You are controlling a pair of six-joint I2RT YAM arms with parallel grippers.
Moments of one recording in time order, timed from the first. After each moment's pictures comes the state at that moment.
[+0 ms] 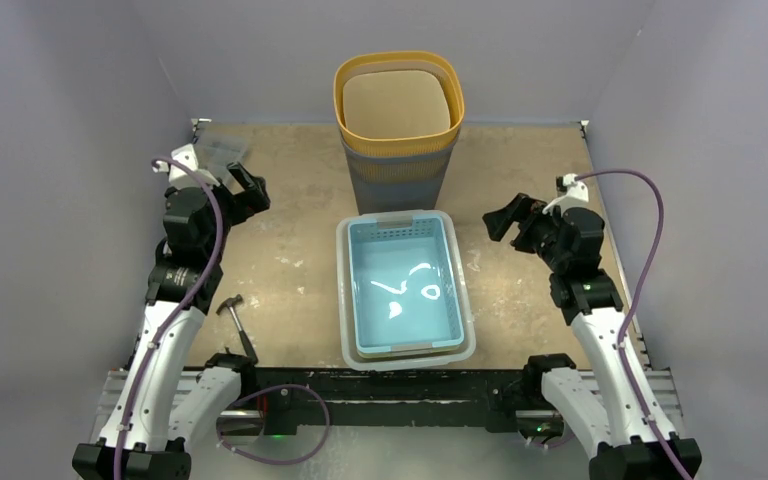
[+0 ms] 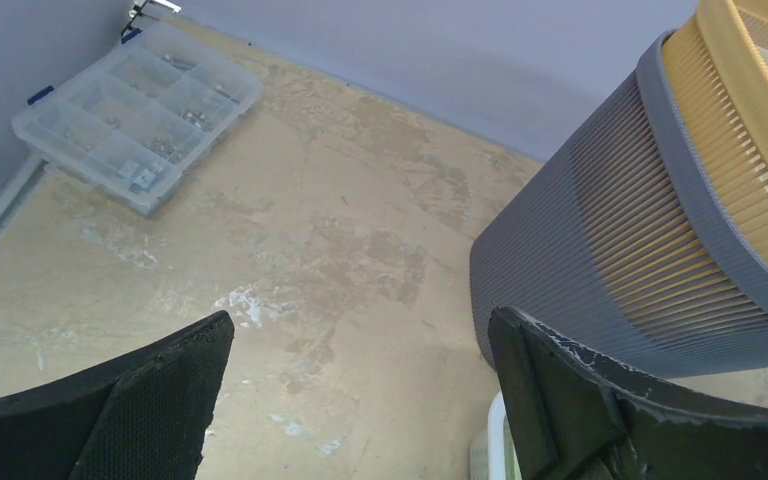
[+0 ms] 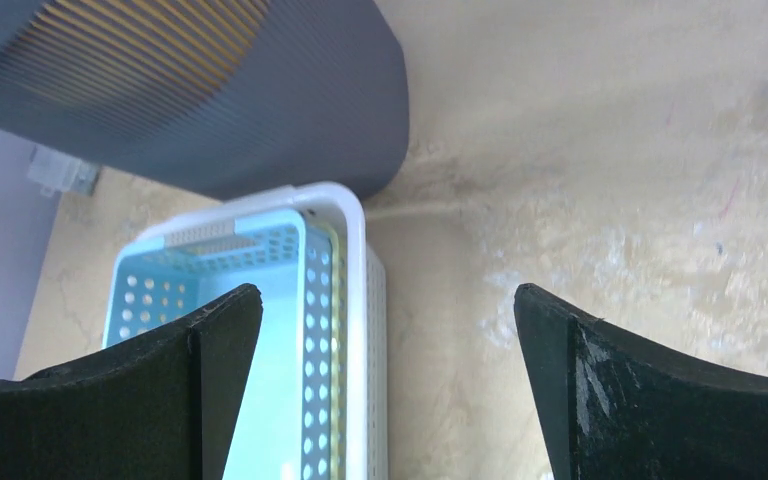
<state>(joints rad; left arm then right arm) -0.11 0.82 0.90 -0.28 -0.18 -0.40 0.08 0.79 0.70 -0.23 -0.20 0.47</state>
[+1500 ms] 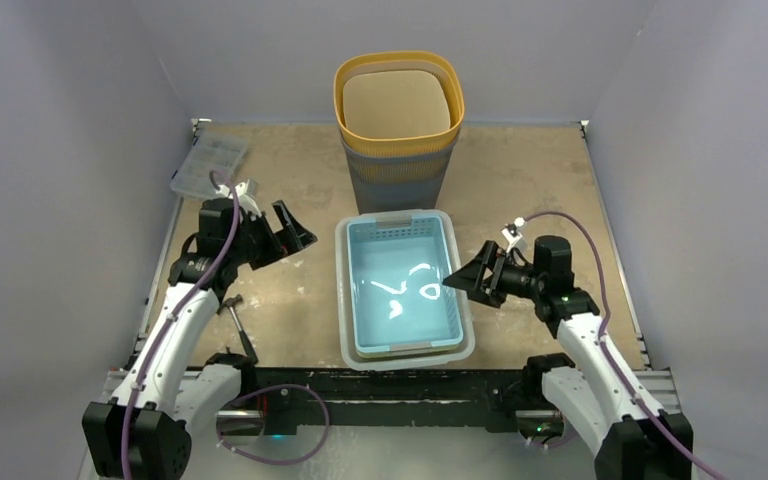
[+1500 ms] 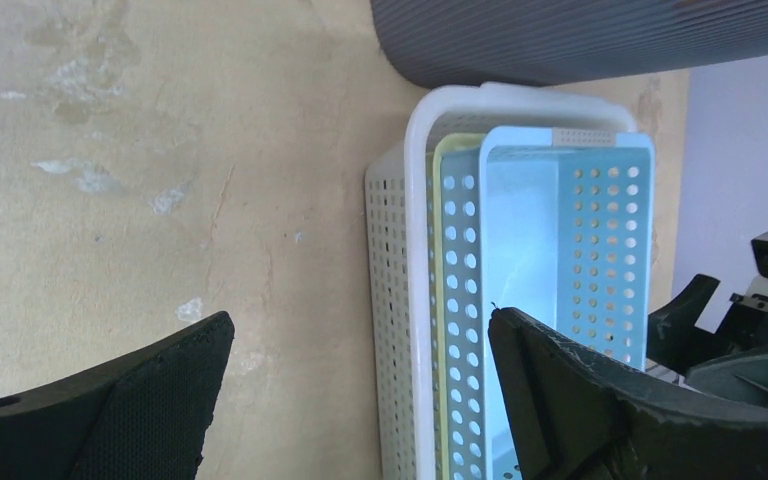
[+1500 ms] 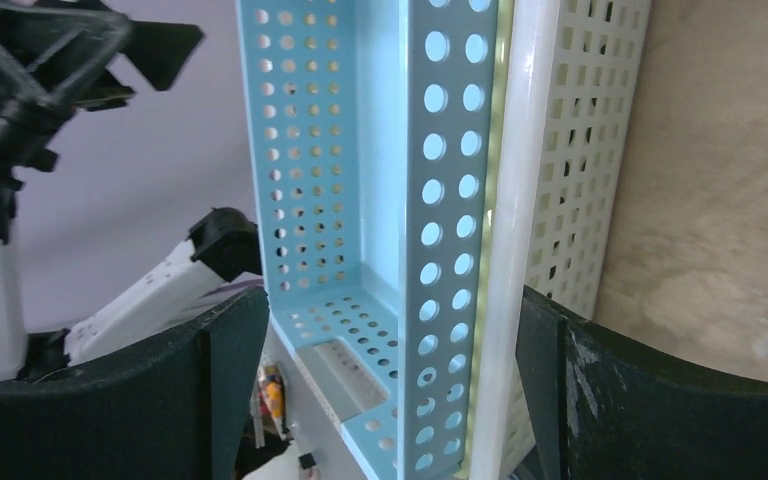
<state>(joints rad) -0.11 0.92 0.77 -0.49 0.34 -0.59 0.11 0.80 0.43 -0.31 -0.85 0.75</state>
